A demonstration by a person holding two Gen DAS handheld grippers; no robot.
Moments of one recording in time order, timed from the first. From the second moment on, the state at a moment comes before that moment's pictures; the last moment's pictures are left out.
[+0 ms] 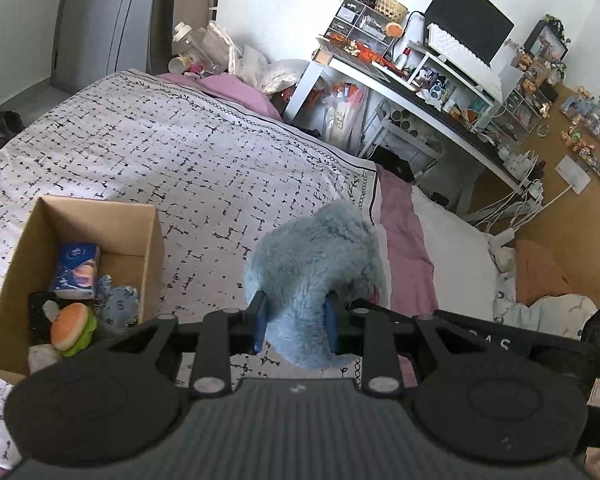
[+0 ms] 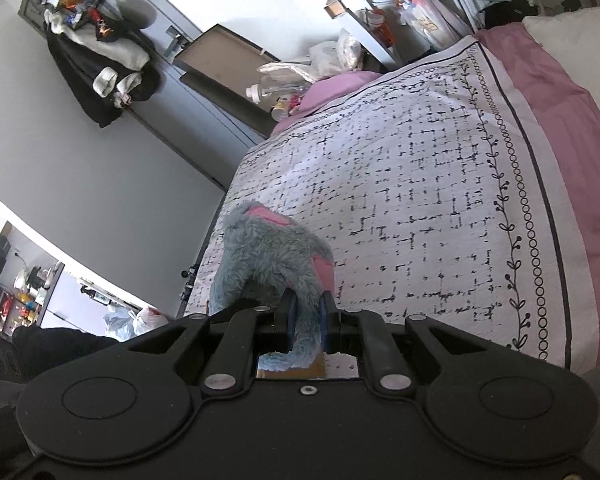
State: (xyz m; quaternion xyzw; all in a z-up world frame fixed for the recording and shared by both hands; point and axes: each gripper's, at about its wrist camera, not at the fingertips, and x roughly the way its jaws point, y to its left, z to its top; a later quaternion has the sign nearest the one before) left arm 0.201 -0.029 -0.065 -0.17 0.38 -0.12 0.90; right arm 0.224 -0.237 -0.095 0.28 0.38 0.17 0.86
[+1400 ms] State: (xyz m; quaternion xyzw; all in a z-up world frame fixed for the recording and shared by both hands) left arm 0.218 0.116 -0.062 -0.25 0.38 -0.09 0.89; right arm 0.251 -0.098 -0.072 0.23 0.41 0.19 0.86
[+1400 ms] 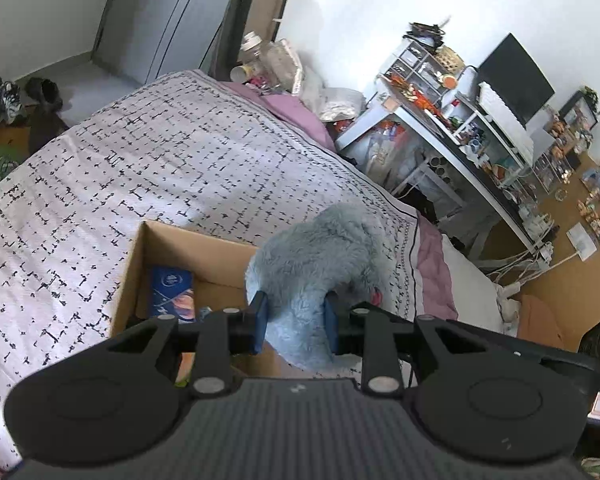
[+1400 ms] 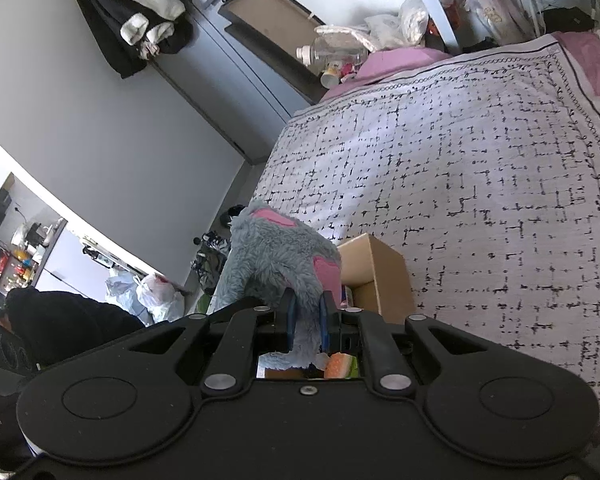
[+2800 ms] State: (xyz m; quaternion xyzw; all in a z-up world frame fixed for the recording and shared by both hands) left arm 0.318 0.156 -0.184 -0.29 0.51 -0.08 0.81; right arm 0.326 -0.043 -0.146 0.15 0.50 0.13 0.84
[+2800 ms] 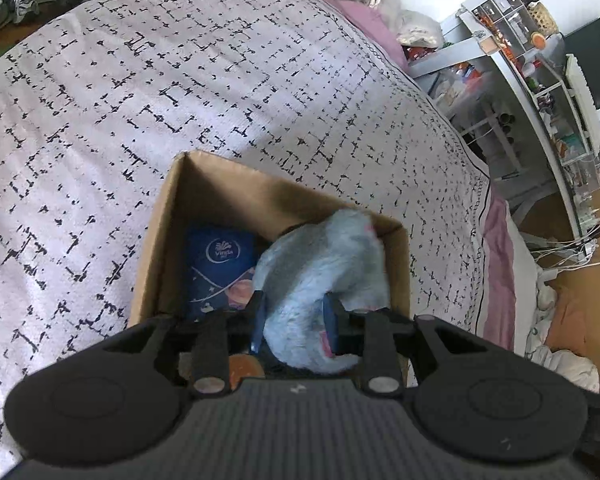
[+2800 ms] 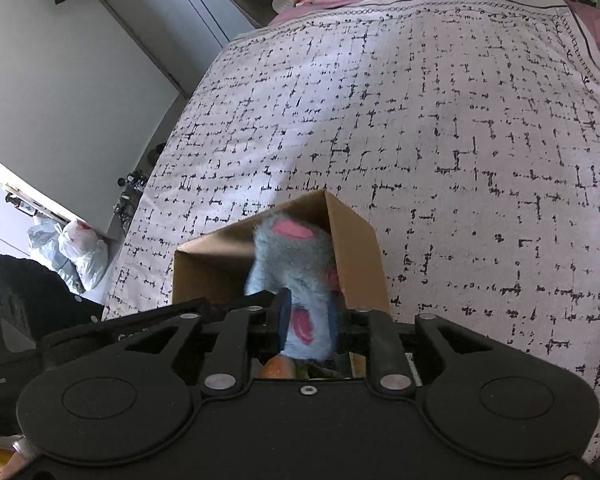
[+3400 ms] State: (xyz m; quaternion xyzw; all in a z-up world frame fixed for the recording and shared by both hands) left arm 0.279 0.141 -0.124 -0.24 0.49 -0.06 0.84; right arm 0.284 -0.079 -0.108 0.15 0.46 0.12 0.86
